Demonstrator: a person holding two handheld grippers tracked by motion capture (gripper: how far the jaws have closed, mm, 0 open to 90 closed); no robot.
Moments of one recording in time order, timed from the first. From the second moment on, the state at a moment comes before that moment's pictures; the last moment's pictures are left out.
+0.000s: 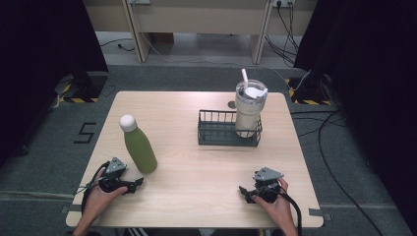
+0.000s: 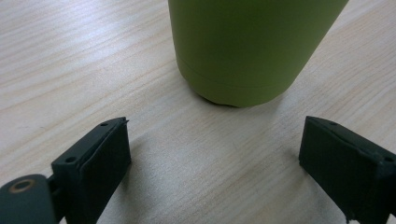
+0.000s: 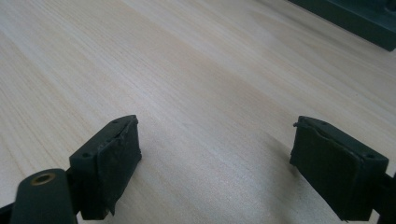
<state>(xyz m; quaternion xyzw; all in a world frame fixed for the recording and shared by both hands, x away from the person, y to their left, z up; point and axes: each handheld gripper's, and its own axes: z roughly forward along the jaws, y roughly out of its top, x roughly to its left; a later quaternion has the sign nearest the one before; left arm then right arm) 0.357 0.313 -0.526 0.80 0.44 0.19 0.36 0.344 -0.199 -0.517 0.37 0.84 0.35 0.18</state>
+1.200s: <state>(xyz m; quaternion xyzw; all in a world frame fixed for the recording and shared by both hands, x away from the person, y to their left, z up) 0.349 0.317 -0.514 0.76 0.43 0.20 0.44 0.348 -0.201 -0.518 0.37 0.84 0.35 0.16</state>
